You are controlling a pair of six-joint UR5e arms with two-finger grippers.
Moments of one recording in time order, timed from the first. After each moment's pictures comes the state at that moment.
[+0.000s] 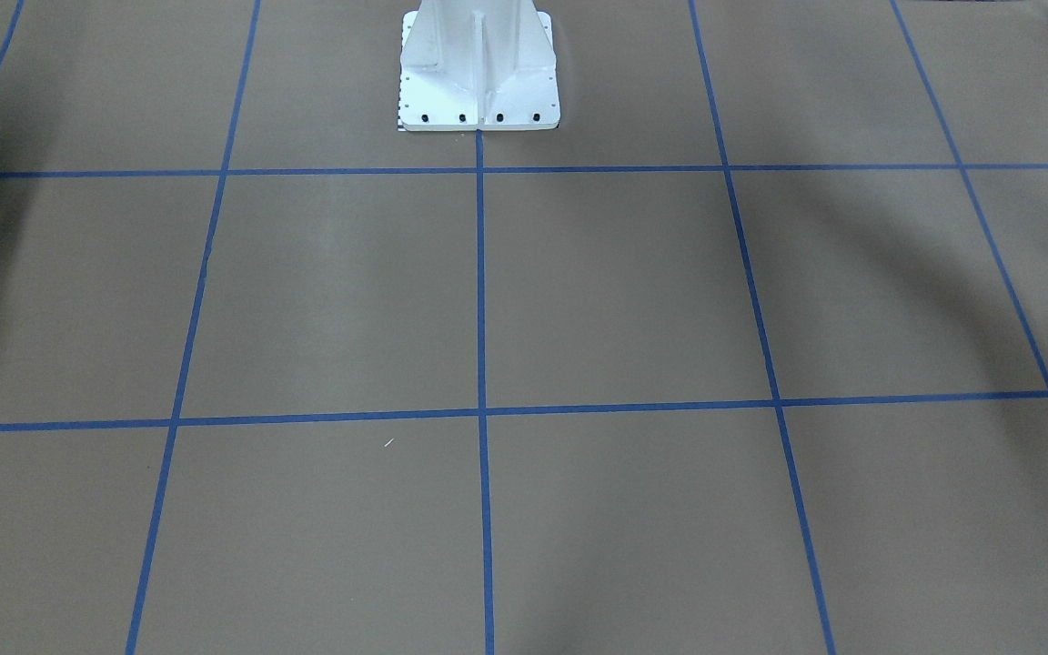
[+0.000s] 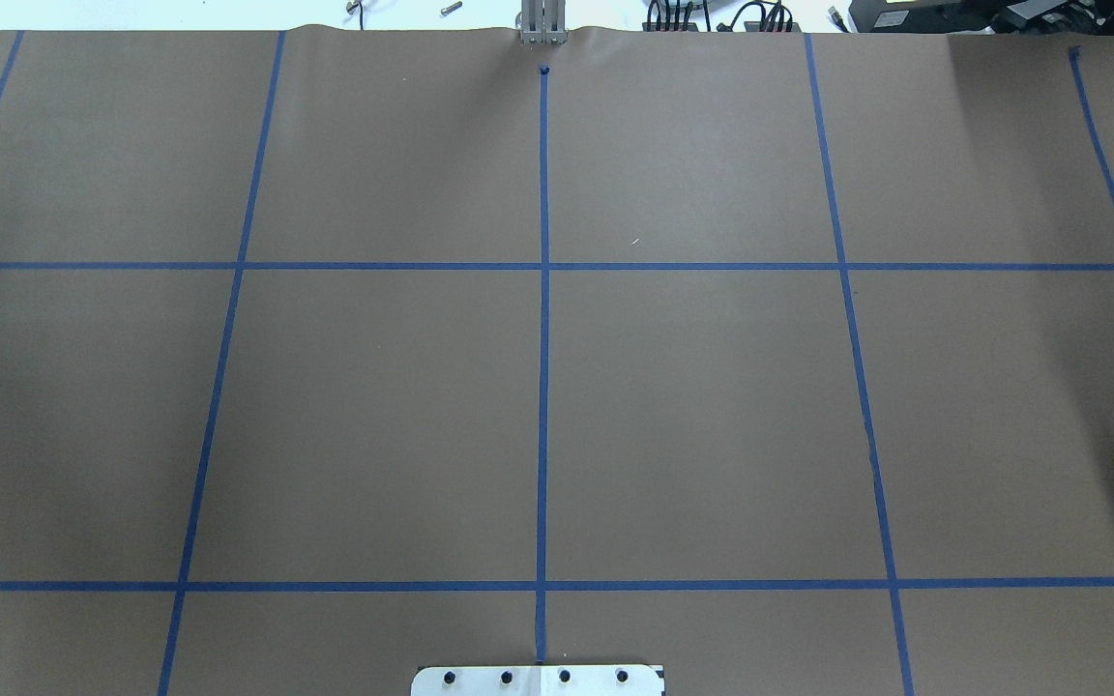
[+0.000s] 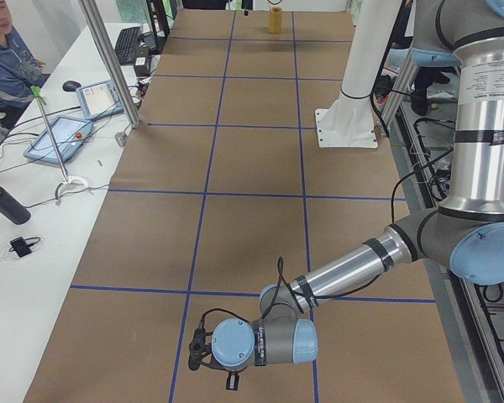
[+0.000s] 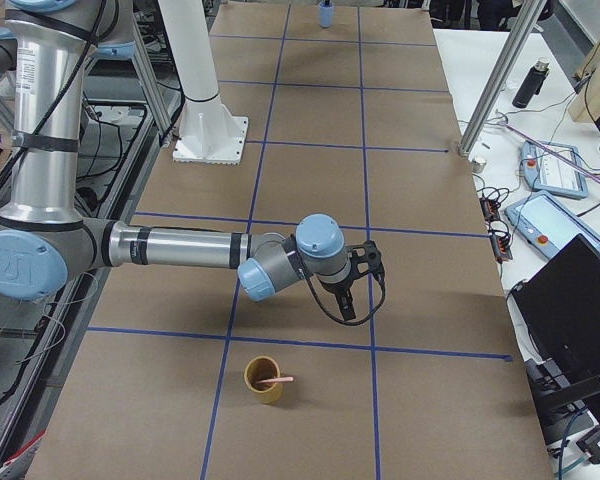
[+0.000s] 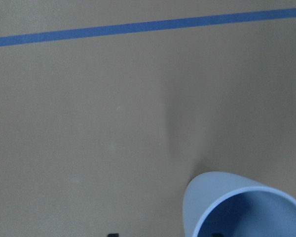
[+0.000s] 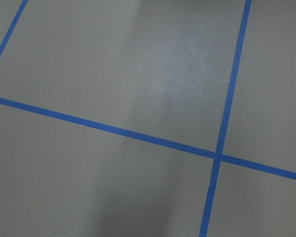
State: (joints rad) left arm -1.67 -1.56 -1.08 -2.03 -2.39 0.18; right arm 1.45 -1.71 1.67 -1.02 2.35 0.20
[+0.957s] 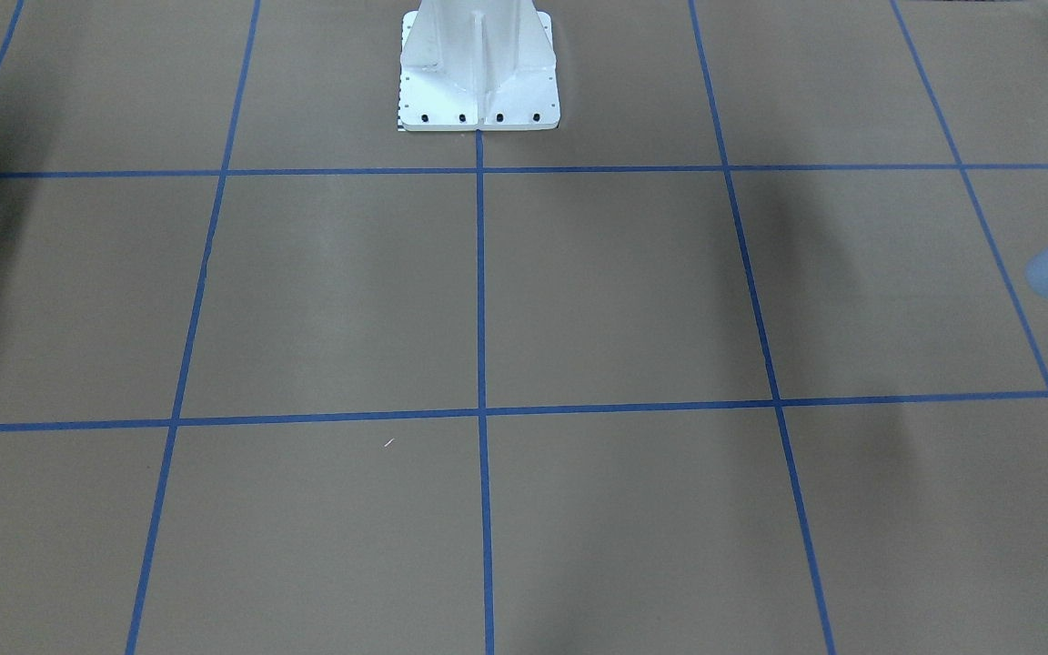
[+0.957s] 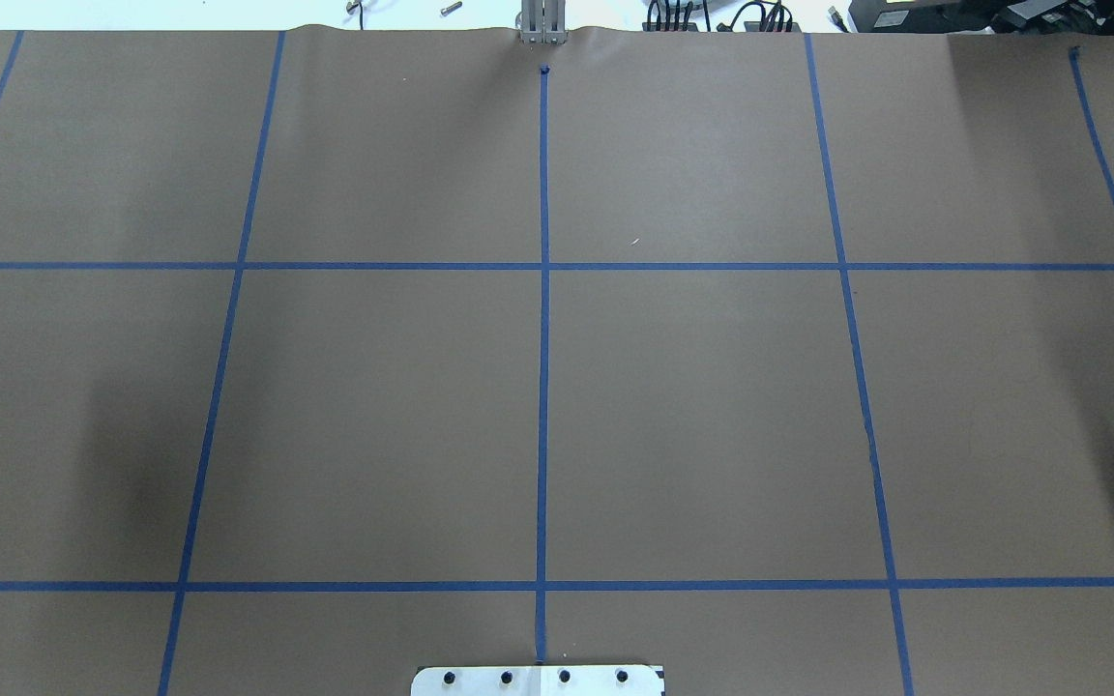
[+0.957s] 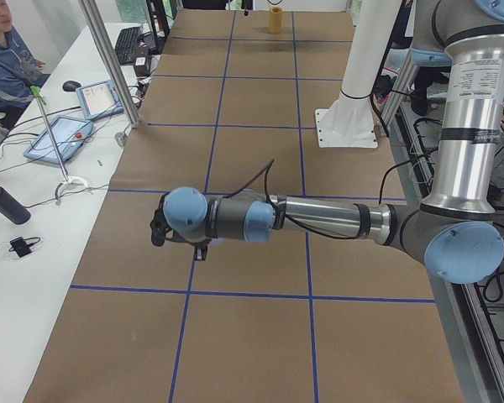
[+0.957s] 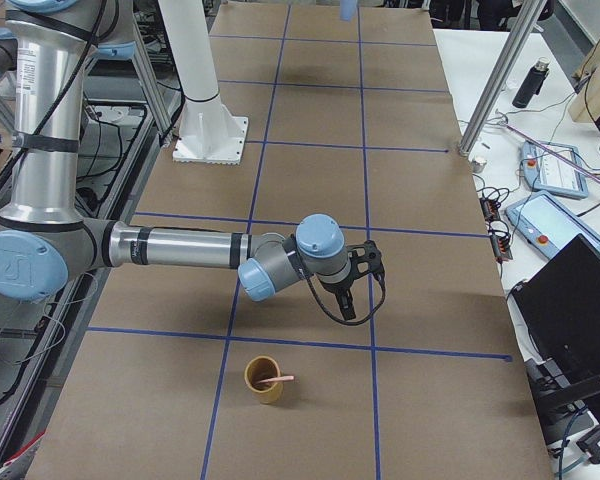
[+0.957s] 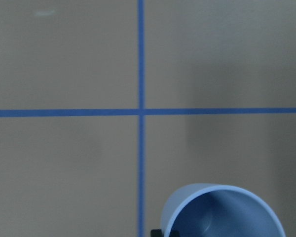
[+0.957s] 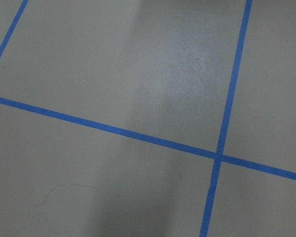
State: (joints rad) left arm -1.54 -1.66 -1.68 -1.55 -2.66 -0.22; right arm 1.45 -1.71 1.67 -1.02 2.35 0.20
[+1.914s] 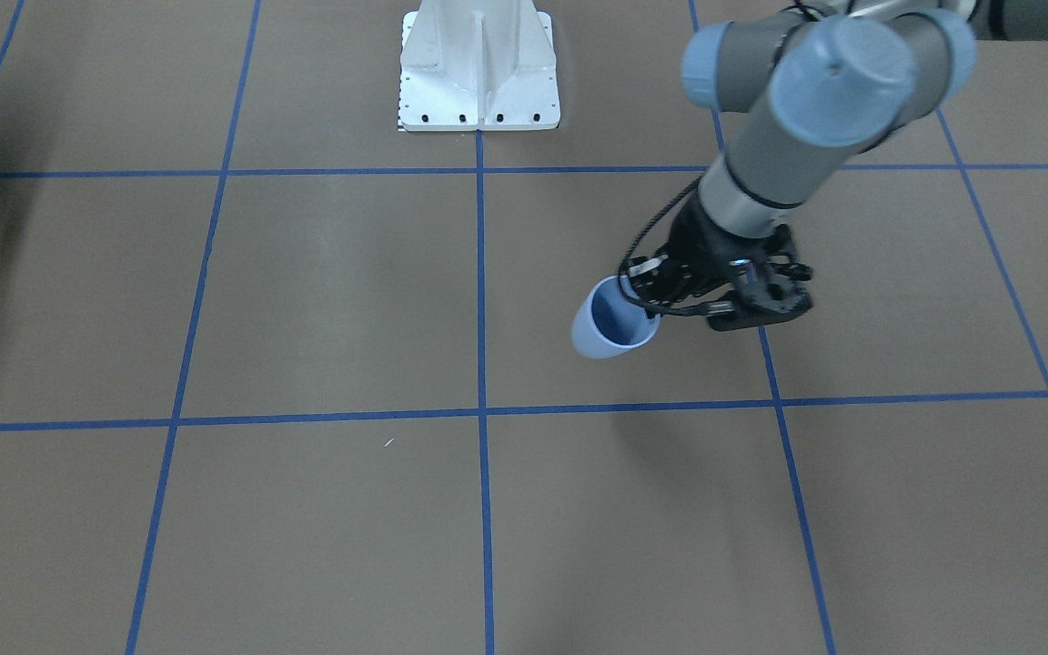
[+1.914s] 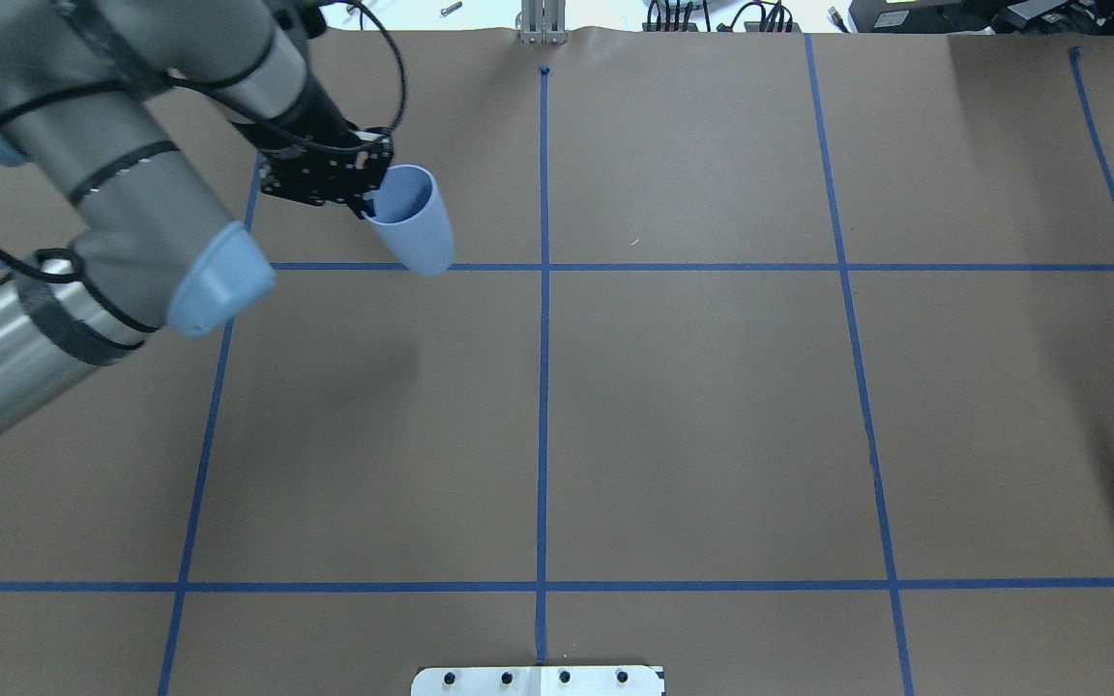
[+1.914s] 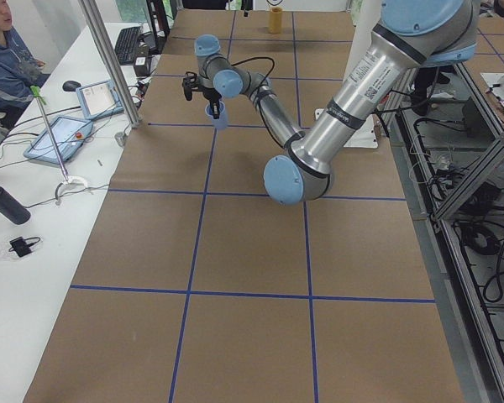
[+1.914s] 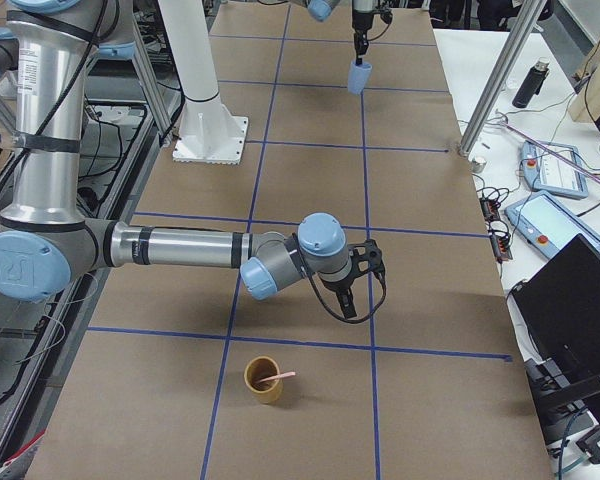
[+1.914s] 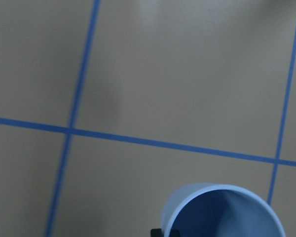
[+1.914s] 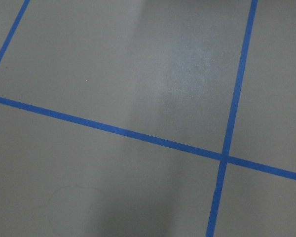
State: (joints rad) left arm -0.83 -2.33 -1.62 -1.56 -2.17 -1.22; right arm 1.44 -1.70 1.67 -1.02 2.35 0.21
